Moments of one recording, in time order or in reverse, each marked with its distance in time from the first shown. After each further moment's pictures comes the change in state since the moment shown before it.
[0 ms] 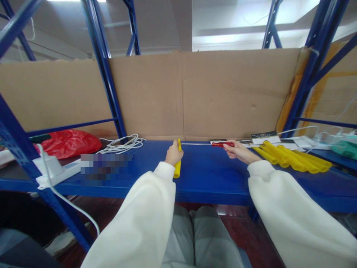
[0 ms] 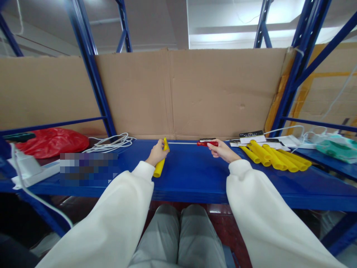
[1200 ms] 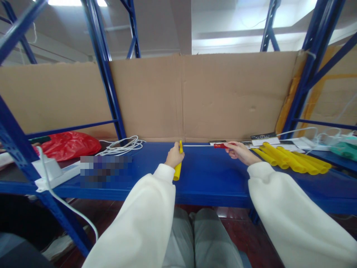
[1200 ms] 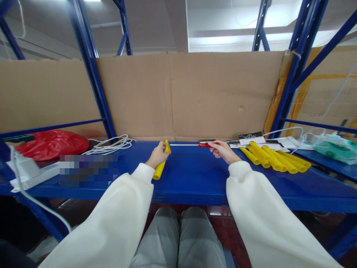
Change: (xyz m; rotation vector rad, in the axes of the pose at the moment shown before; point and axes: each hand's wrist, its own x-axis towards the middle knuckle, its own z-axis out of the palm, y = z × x) left_hand 0.002 -0.002 0.004 -0.061 -0.024 0.024; right_hand 0.001 -0.004 0.001 -0.010 0.130 0.033
